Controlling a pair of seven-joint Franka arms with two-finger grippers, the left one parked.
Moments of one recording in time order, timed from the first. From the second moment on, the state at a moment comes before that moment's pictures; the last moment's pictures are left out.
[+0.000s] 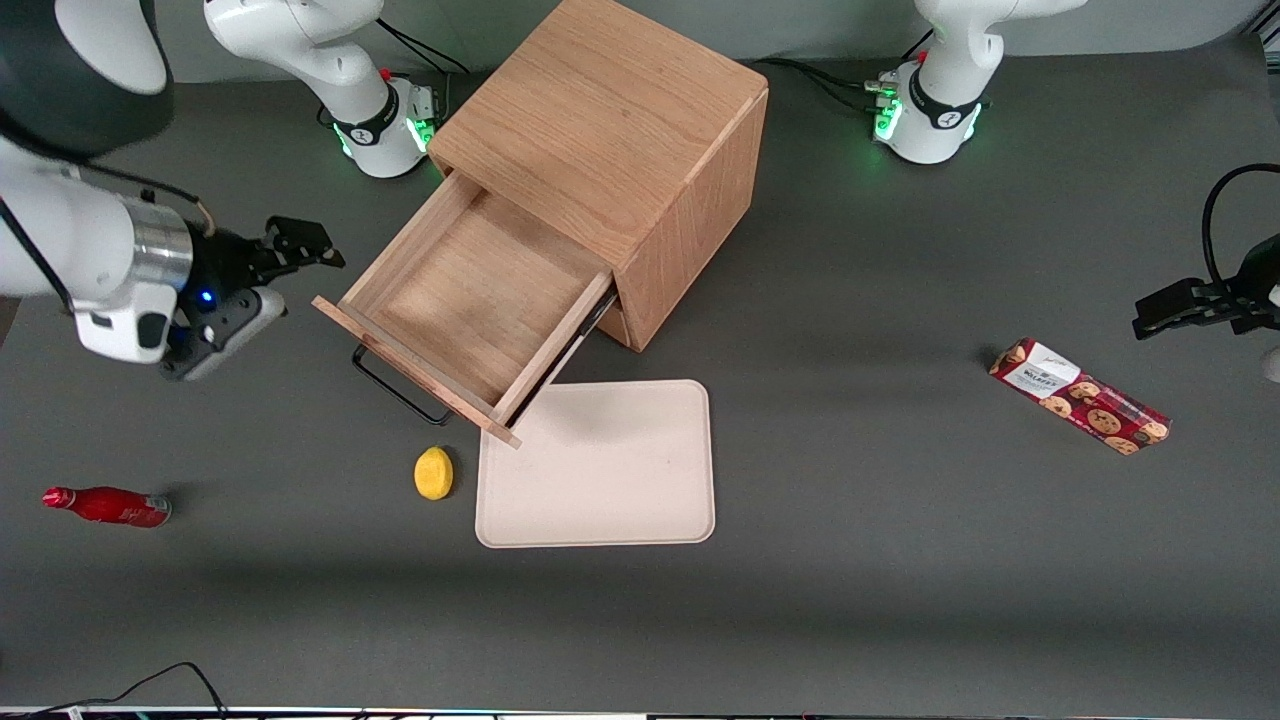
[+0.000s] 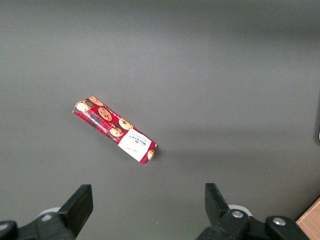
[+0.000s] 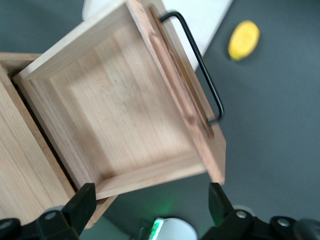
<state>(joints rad) 0.34 0.14 -0.21 -1.47 0.27 1.33 -0.26</state>
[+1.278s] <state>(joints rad) 0.02 -0.04 0.01 -1.73 -0.06 1.60 0.20</state>
